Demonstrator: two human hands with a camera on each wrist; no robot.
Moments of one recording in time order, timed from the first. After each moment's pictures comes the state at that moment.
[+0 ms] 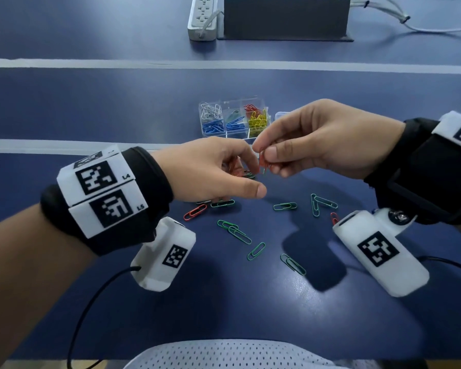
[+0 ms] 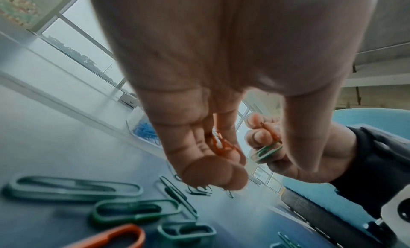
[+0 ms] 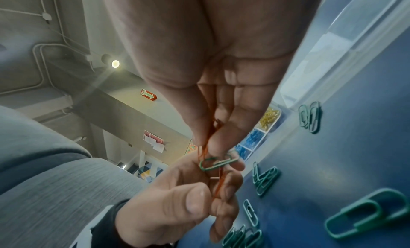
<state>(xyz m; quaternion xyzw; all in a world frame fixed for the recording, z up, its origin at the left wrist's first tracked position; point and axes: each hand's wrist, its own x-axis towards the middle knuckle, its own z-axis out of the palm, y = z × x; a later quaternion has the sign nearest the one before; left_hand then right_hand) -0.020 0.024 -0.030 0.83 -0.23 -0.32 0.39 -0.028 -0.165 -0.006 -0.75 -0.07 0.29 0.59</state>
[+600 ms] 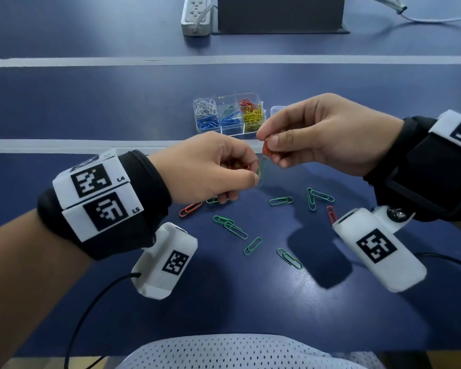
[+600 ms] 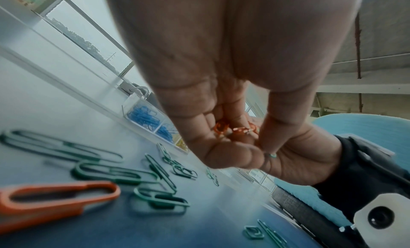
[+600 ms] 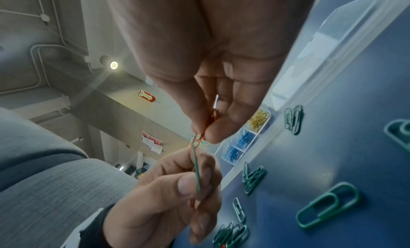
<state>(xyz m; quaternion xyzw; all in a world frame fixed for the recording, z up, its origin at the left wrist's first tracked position) -0.030 0.016 -0.030 0.81 -0.20 -0.32 0.45 -0.032 -0.172 -0.013 -0.73 -0.04 0.25 0.64</state>
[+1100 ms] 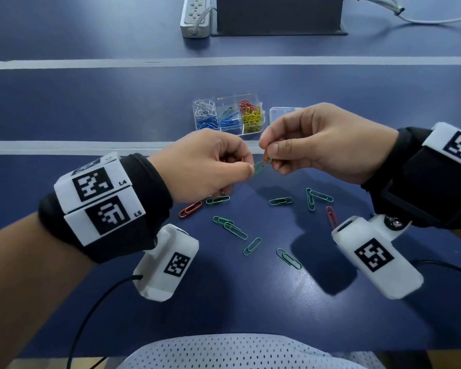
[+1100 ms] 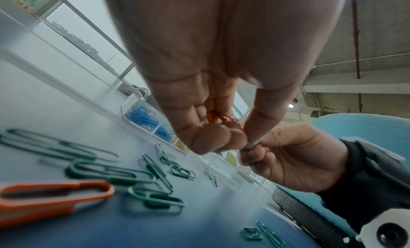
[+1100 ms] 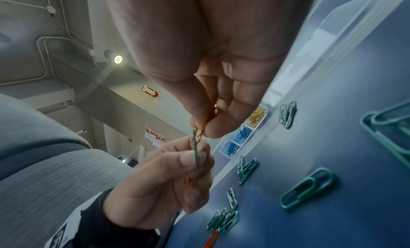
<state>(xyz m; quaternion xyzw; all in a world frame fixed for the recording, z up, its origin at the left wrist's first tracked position) -0.032 0.015 -0.028 0.84 -0.17 -0.26 0.44 -0.039 -0.169 -0.017 -0.75 -0.04 0.24 0.62</state>
